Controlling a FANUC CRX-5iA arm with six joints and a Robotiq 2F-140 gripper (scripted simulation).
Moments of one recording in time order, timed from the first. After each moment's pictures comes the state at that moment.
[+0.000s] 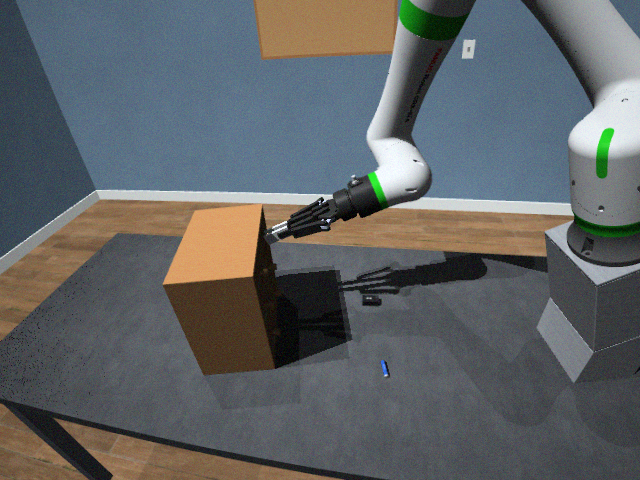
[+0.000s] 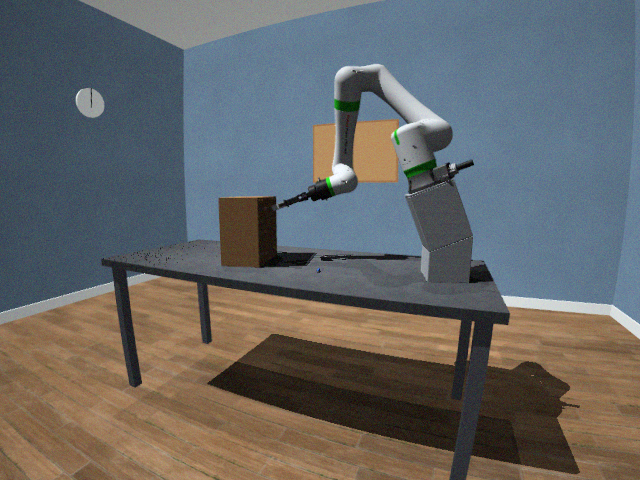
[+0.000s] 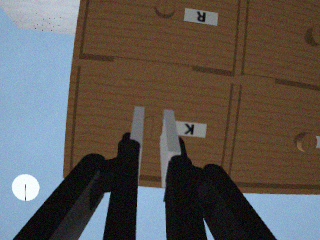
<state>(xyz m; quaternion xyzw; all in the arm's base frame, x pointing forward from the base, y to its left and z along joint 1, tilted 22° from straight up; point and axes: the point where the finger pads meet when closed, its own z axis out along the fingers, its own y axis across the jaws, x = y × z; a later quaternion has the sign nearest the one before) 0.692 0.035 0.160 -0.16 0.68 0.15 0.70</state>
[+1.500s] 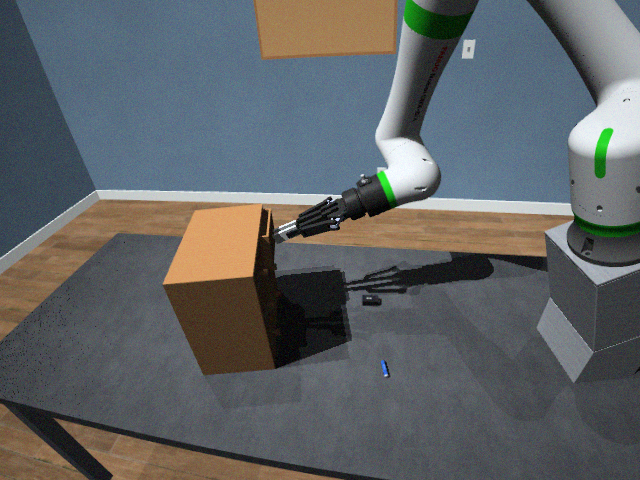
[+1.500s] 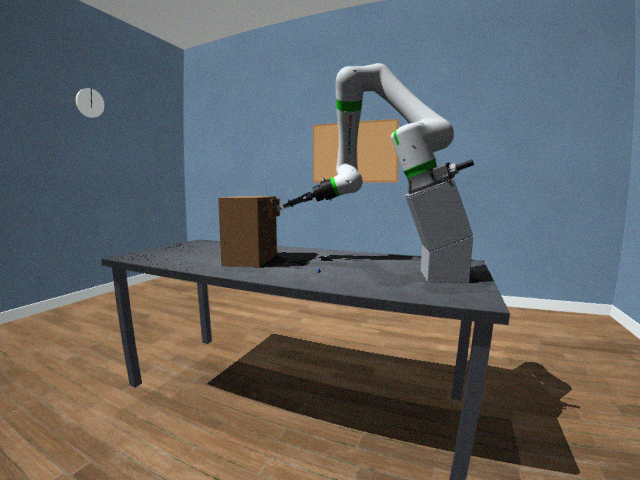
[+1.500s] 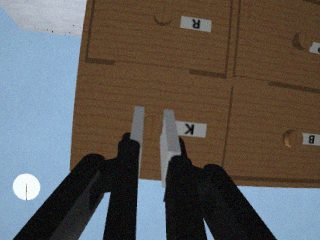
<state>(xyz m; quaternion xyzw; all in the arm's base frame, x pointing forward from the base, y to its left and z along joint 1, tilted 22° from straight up) 0.674 0.026 0.152 -0.16 0.68 0.15 0.70</state>
